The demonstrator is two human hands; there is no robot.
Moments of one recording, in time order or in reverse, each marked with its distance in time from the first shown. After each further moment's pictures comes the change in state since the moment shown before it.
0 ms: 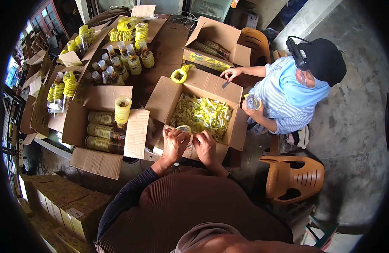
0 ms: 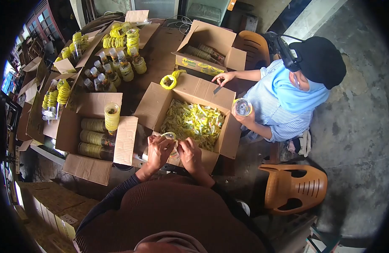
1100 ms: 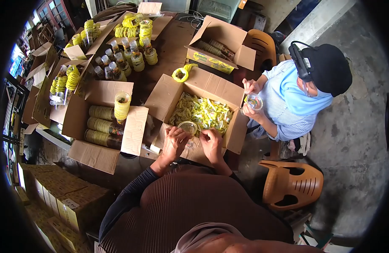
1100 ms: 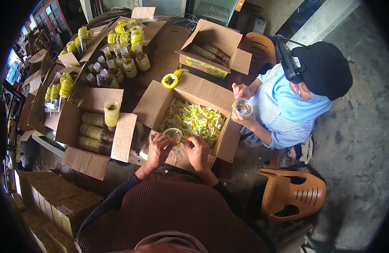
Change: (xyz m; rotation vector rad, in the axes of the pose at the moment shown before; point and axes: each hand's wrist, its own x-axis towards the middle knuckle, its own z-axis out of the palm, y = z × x) left_hand 0.005 0.008 0.011 0.012 -0.010 0.000; right_hand 0.010 0.033 -0.019 0.109 0.039 0.125
